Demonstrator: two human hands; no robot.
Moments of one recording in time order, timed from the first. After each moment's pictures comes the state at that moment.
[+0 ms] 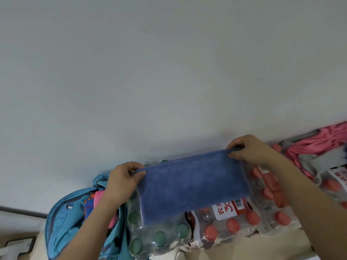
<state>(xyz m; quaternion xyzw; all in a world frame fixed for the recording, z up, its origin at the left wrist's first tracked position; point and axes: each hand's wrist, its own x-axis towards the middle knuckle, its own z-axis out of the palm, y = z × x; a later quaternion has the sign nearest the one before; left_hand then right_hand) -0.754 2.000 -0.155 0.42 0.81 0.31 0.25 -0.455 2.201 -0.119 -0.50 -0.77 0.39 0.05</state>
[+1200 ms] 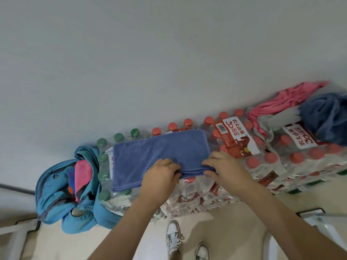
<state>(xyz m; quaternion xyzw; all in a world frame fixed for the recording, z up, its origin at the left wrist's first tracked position) -0.547 1.978 -0.190 0.68 0.71 0.15 0.11 -0.346 2.073 -0.188 -0.37 -0.90 0.20 0.09</state>
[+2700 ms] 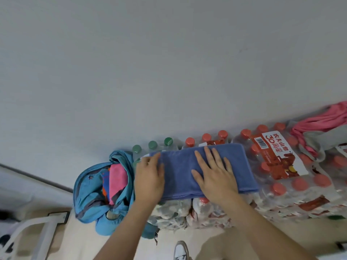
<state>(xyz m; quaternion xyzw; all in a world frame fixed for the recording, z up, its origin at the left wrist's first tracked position) -0.645 1.958 -0.183 0.45 0.85 0.27 0.07 -0.472 2.048 -0.216 -0.45 -0.88 0.14 0.01</state>
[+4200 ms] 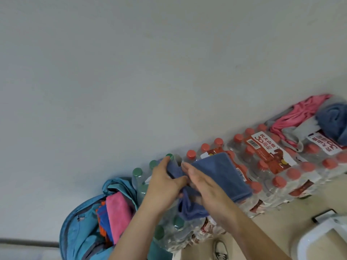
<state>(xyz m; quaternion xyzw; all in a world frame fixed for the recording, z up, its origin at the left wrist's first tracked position) -0.677 1.965 -0.105 0.39 0.67 0.42 0.48 -0.545 1.981 -0.121 -0.42 -0.48 0.72 0.28</state>
